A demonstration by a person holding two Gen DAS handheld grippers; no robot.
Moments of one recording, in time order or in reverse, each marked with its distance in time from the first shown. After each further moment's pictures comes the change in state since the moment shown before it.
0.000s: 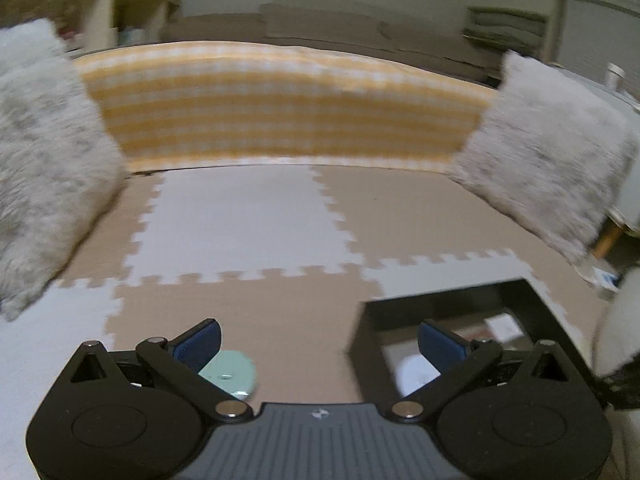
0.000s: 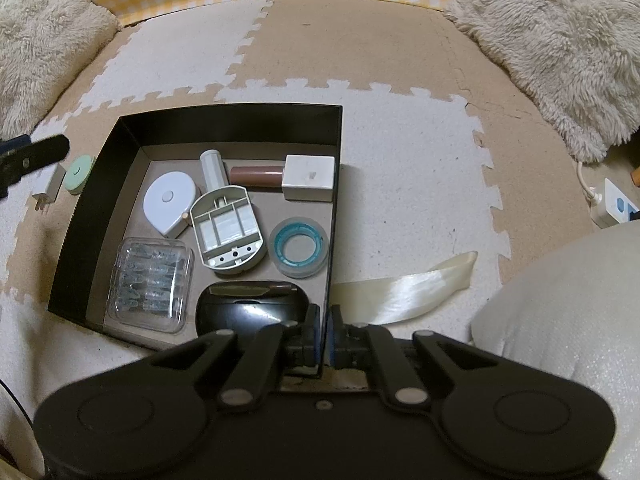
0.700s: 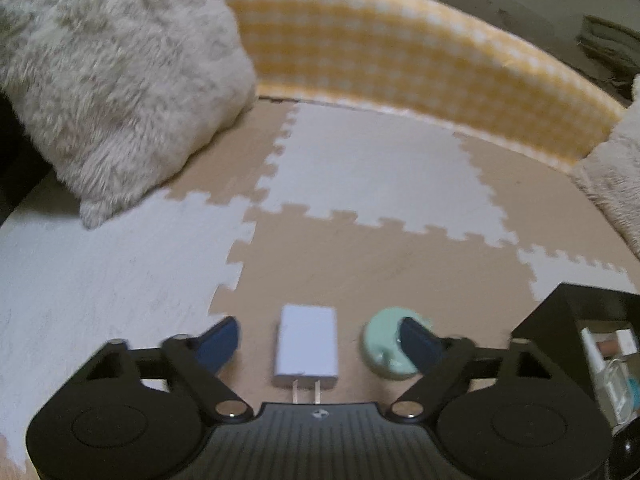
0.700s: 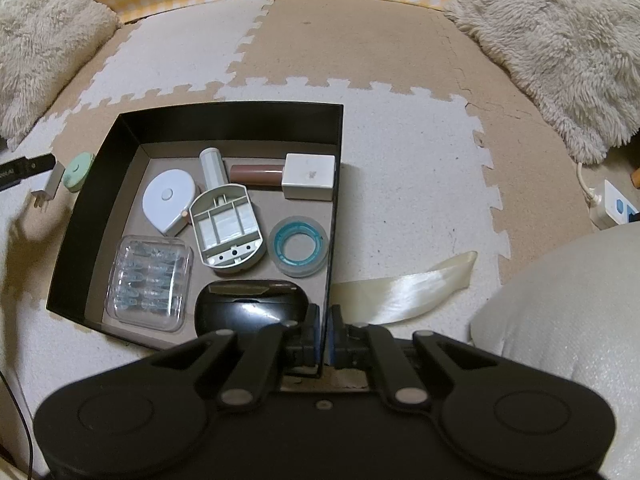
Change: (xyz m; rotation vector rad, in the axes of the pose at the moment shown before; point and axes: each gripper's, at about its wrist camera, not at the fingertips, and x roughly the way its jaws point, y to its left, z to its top) left arm 0.033 0.097 -0.033 -0.203 0.125 0.219; right arm 0.001 -0.001 0.000 -0.005 0.005 -0.002
